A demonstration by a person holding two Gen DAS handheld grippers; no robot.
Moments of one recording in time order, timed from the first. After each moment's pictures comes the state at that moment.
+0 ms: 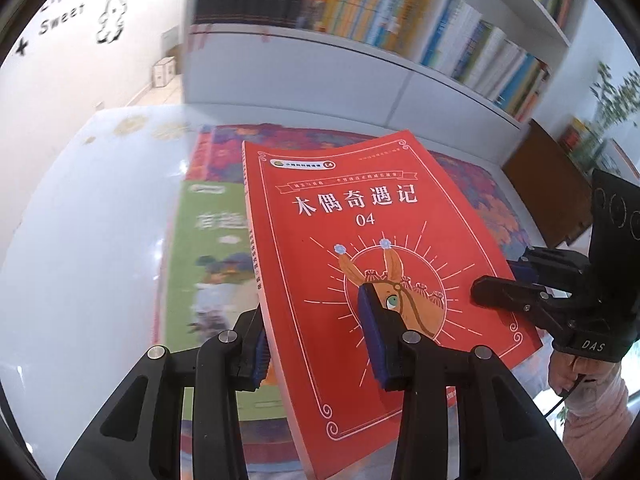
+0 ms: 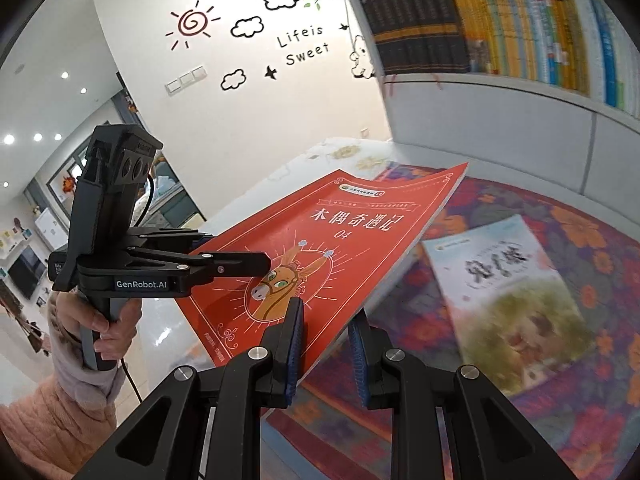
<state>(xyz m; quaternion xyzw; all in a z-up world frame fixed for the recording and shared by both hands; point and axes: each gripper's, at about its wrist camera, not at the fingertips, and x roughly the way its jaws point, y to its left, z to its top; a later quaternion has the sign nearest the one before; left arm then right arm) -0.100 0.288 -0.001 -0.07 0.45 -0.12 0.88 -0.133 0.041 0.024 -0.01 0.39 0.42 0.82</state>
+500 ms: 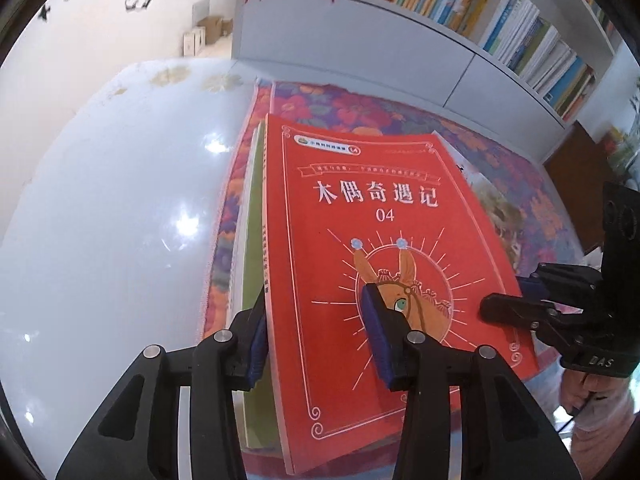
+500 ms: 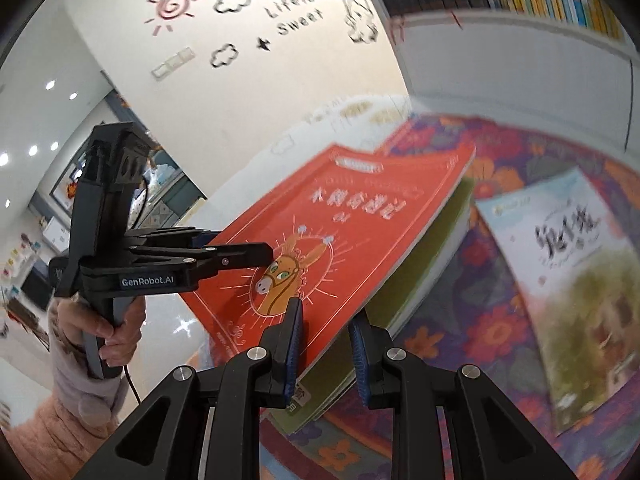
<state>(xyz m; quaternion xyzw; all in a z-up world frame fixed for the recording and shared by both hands) -0.083 0.335 -0.057 -0.07 0.49 -0.08 0.87 -0.108 0.101 -0.039 0.01 0.46 0.41 0.79</state>
